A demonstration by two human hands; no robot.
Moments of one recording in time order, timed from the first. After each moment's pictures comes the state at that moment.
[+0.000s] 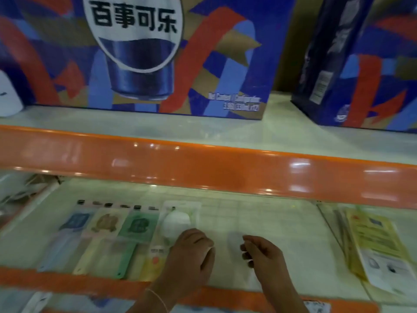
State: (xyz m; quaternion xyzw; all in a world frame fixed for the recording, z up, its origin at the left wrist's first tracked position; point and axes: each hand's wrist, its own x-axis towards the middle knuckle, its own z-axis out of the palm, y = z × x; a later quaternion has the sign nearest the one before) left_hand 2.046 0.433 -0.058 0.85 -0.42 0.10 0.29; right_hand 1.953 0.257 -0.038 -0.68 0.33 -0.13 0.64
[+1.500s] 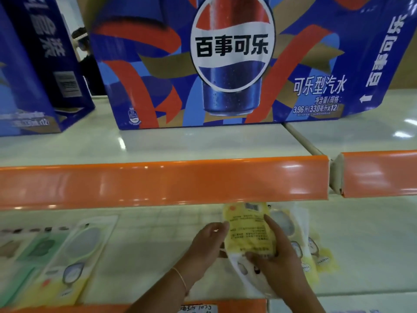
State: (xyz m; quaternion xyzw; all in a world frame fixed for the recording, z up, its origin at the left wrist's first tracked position) left_hand 1.948 0.143 -0.018 0.73 -0.14 -0.32 0.59; right_hand 1.817 0.014 -0.003 -0.75 0.25 -0.17 0.58
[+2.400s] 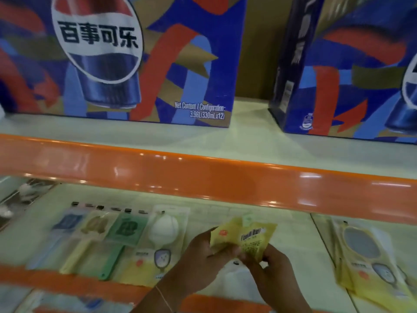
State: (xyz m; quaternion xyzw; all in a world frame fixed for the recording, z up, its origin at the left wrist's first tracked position) left_hand 1.996 0.371 0.027 0.72 -0.28 -0.18 0.61; right_hand 1.920 0.211 -0.011 -0.84 0.18 -0.14 0.50
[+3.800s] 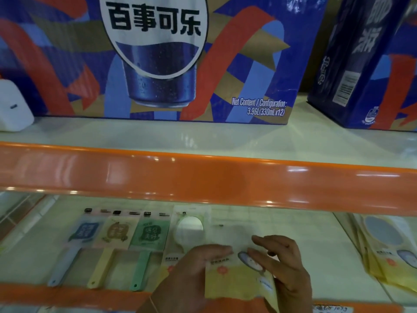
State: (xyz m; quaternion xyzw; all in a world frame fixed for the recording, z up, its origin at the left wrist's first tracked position) left_hand 2.034 0.454 0.033 0.34 0.00 -0.59 0.73; right_hand 1.948 0.296 -0.019 -0.81 -0.03 -0.47 0.33
